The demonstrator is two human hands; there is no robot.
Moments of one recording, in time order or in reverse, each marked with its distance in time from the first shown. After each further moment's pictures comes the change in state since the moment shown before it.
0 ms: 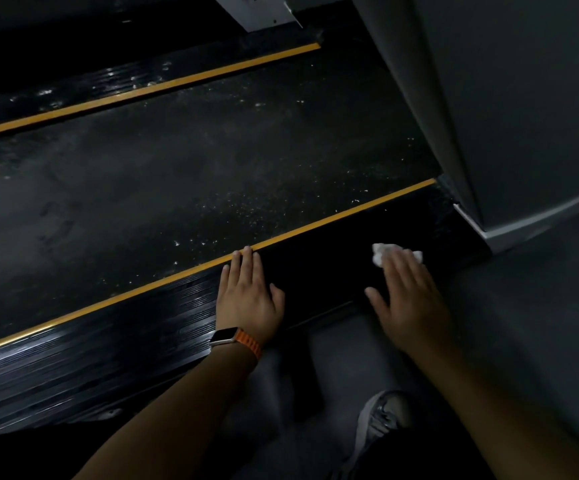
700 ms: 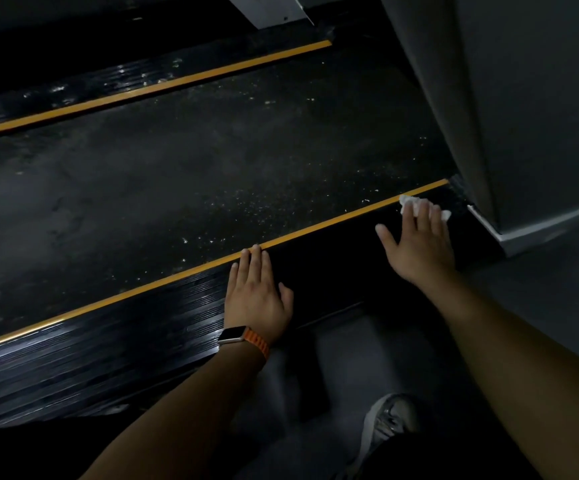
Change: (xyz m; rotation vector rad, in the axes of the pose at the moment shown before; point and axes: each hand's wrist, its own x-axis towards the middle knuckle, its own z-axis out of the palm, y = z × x) left_hand 0.001 0.000 0.001 0.005 0.001 0.004; right_hand 0.108 0.013 -0.008 -0.012 -0.419 0.360
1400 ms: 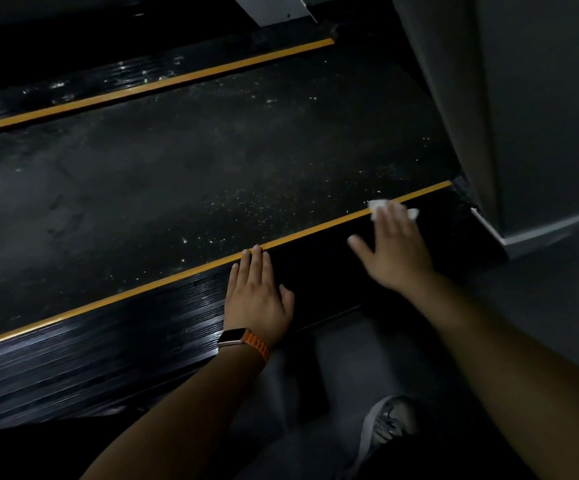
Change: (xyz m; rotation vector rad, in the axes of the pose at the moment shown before) left_hand 0.000 0.002 -0.002 -0.025 0.007 0.007; right_hand -0.011 -0.036 -0.007 0.006 -0.059 -0.177
